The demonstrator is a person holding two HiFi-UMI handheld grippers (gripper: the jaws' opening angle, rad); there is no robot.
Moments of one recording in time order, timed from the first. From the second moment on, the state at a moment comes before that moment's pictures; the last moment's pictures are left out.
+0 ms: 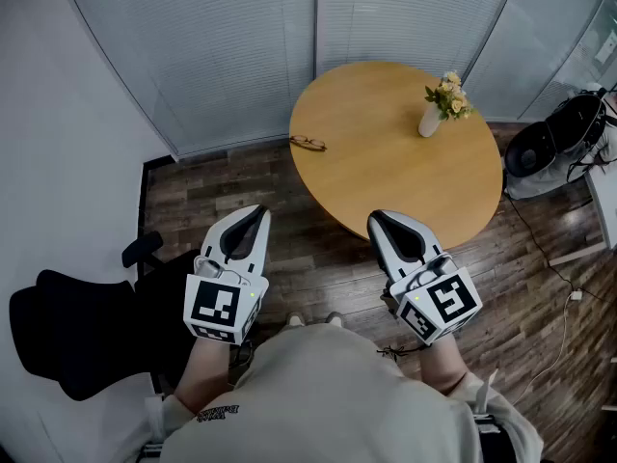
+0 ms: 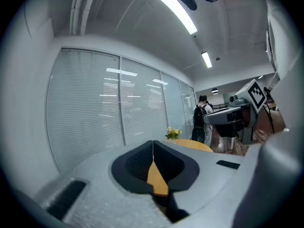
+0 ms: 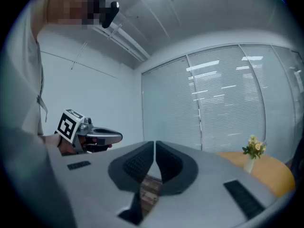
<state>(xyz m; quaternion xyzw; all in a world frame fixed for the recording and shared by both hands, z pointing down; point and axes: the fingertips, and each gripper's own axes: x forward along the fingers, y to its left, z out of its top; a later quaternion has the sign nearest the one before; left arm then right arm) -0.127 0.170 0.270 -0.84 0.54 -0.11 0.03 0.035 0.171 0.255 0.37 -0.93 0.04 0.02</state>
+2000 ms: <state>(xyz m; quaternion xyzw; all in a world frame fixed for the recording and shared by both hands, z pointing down) -0.077 0.060 0.319 -0.81 0.55 -0.21 0.06 0.113 0.073 0.338 0.39 -0.91 0.14 0.03</state>
